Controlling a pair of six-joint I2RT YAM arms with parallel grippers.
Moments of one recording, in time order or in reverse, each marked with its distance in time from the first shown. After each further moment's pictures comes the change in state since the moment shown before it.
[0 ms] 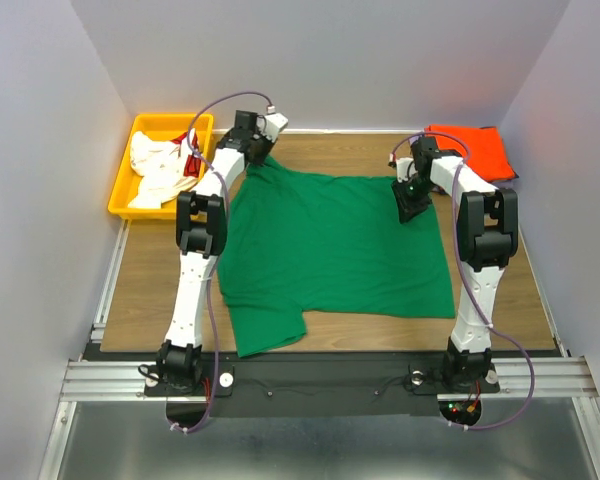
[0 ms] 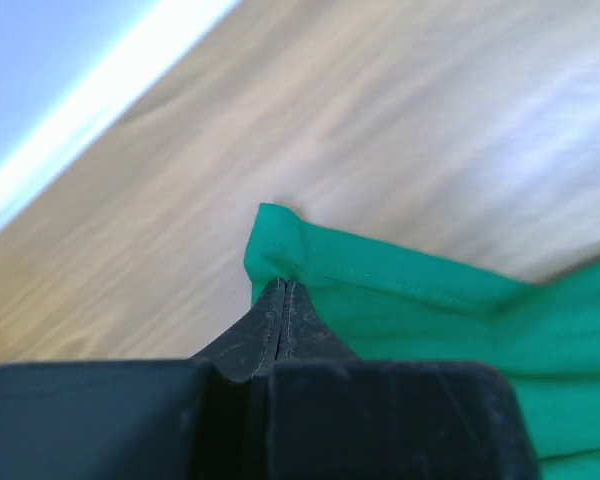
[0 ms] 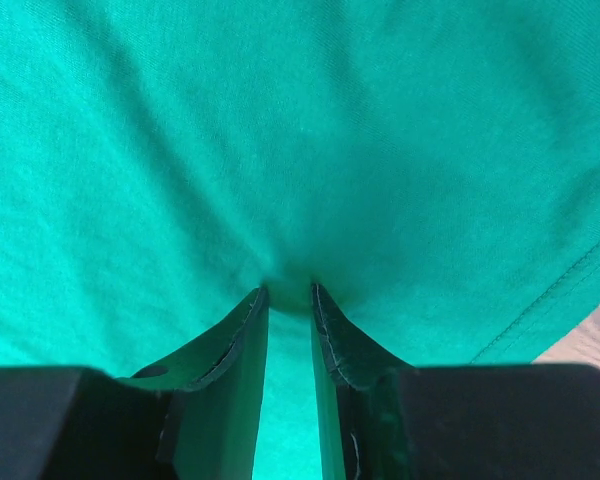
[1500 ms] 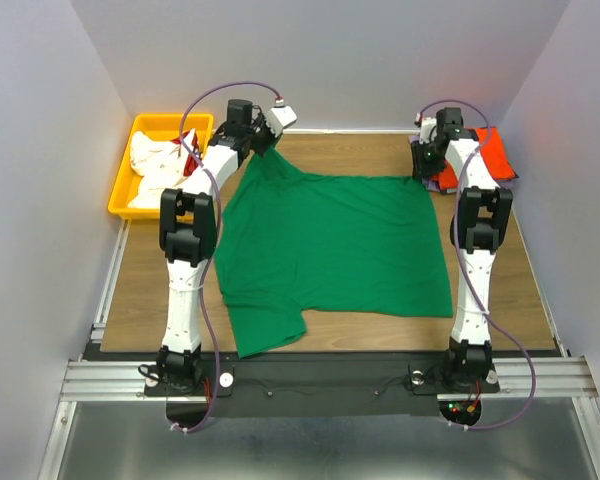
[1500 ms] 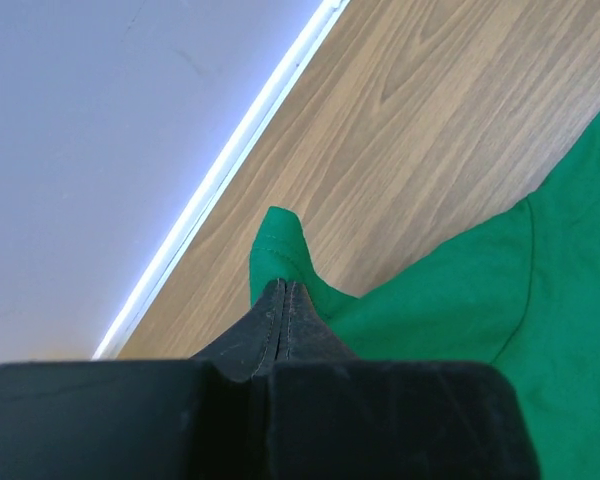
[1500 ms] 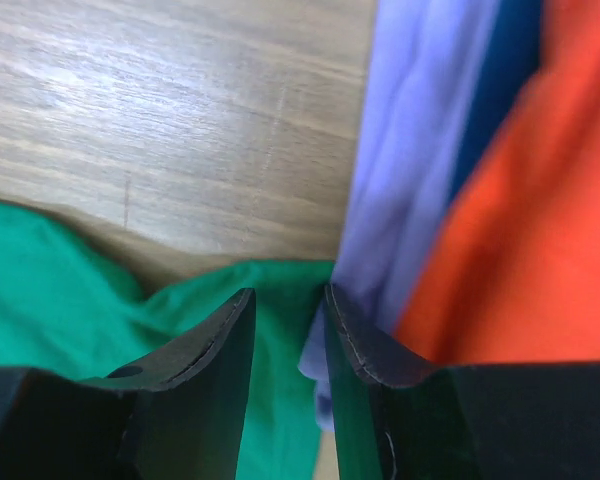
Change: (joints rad) left arm 0.003 -0.300 -0.343 0.227 0.211 0.227; right arm -0.129 0.351 0.634 0.048 -0.022 0.045
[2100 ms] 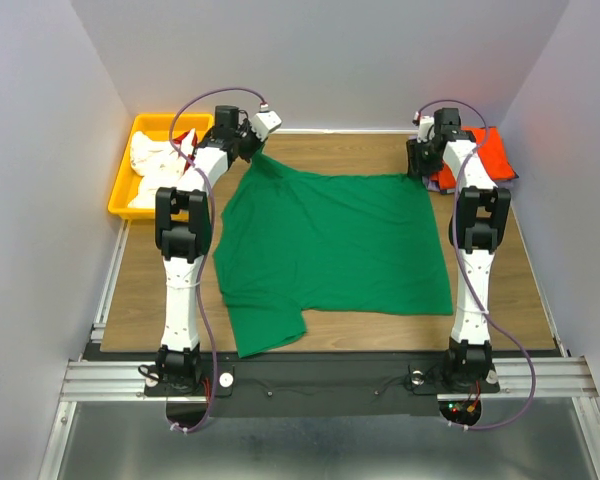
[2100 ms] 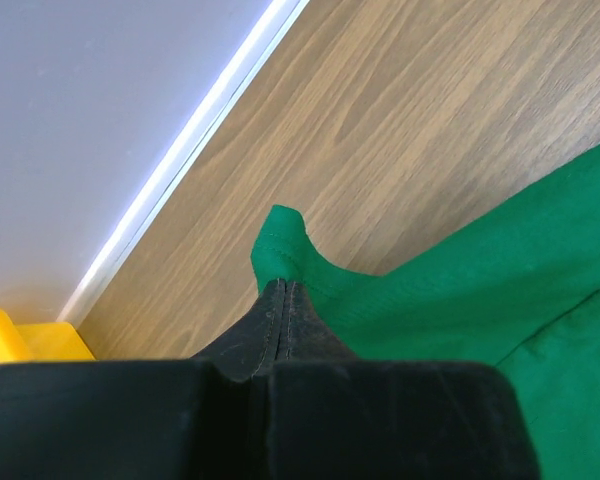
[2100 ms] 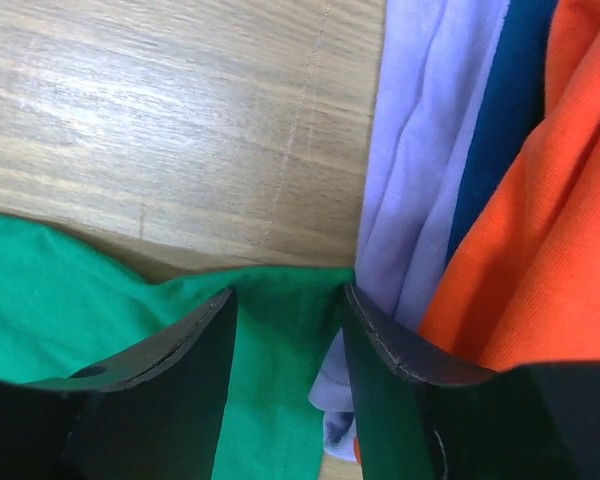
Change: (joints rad) left arm 0.070 0.050 0.006 -0.027 -0.024 0.002; right arm 0.007 0.019 -0.017 0.062 -0.004 0.017
